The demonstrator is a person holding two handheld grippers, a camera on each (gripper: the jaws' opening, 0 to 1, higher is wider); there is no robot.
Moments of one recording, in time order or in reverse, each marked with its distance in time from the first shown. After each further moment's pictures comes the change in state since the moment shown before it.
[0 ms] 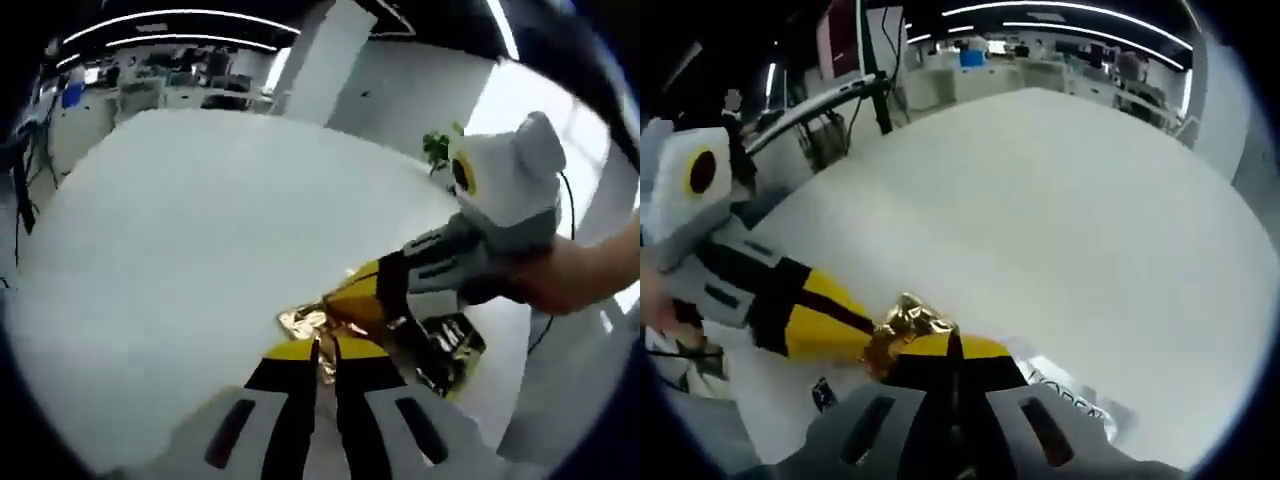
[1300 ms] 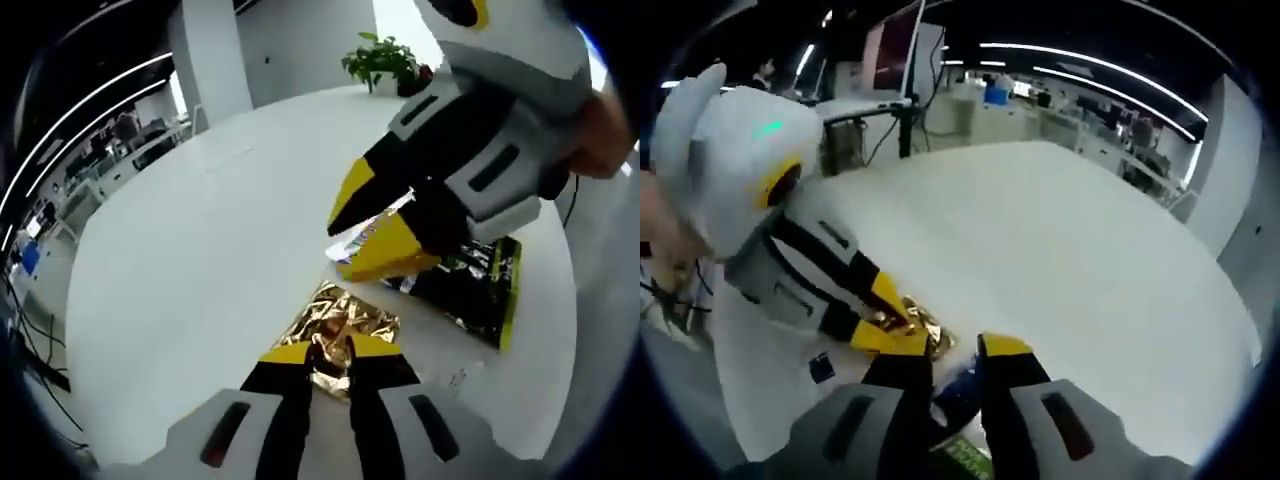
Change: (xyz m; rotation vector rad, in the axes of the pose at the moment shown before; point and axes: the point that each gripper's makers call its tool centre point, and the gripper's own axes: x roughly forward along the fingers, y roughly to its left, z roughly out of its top) left arm 0.016 0.006 -0.002 0.374 0.137 0.006; right arm -0.048 0.001 0.006 -0.266 -0.124 -0.074
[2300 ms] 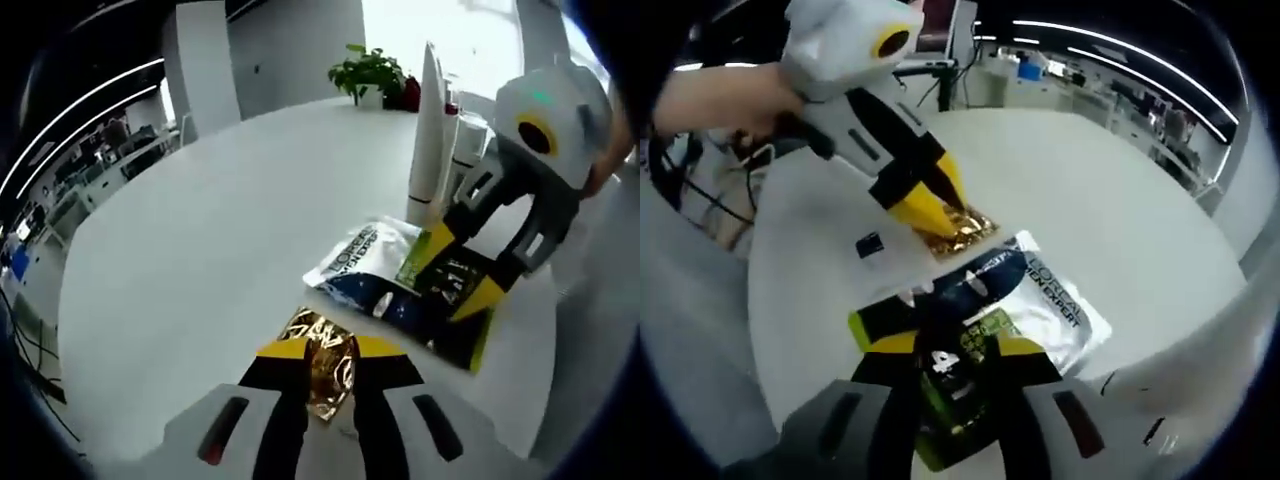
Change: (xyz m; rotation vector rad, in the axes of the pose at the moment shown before) left arm -0.007 -0.016 0.021 0.001 -0.046 -0.064; right arm -0.037 0.027 -0.073 -0.064 0.108 0.147
